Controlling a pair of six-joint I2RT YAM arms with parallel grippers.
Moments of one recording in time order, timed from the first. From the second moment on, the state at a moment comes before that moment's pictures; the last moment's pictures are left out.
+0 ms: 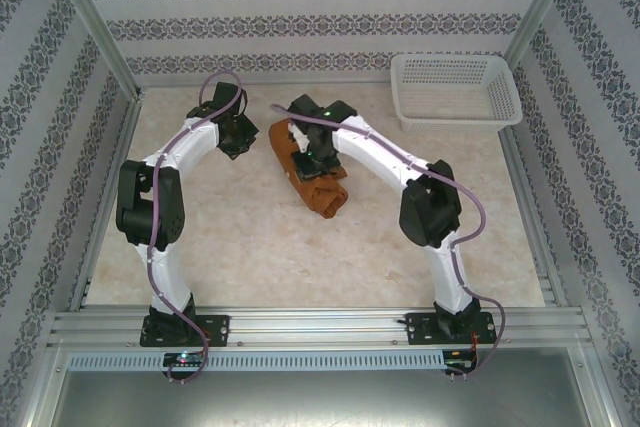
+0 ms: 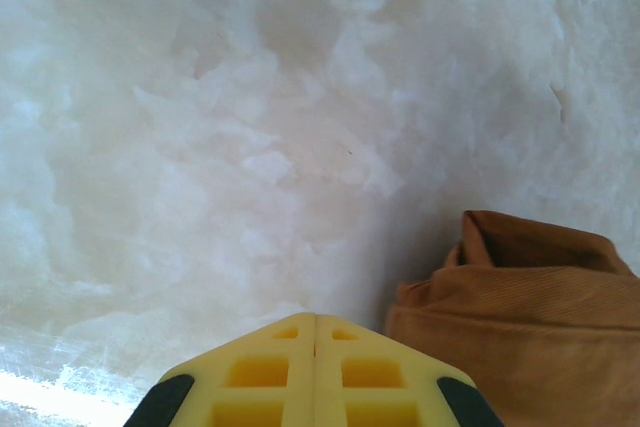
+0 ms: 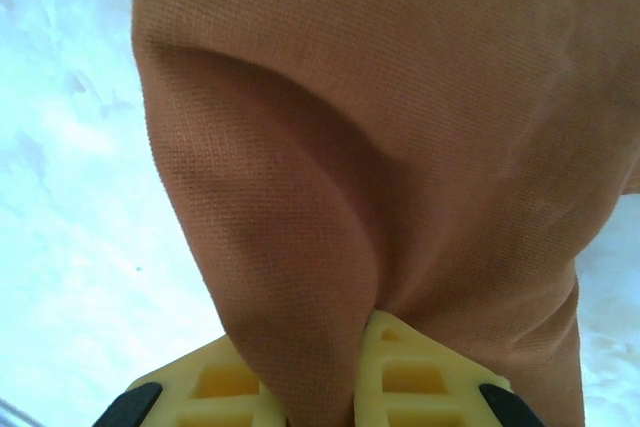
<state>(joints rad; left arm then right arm) -0.16 1.93 1.54 -0.65 0.08 -0.95 0.66 2.15 2.01 -1.19 -0.21 0.29</state>
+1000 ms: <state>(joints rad) -0.24 2.05 1.58 -0.39 0.40 -1.03 0.47 2.13 1.73 -0.90 -0.62 0.43</state>
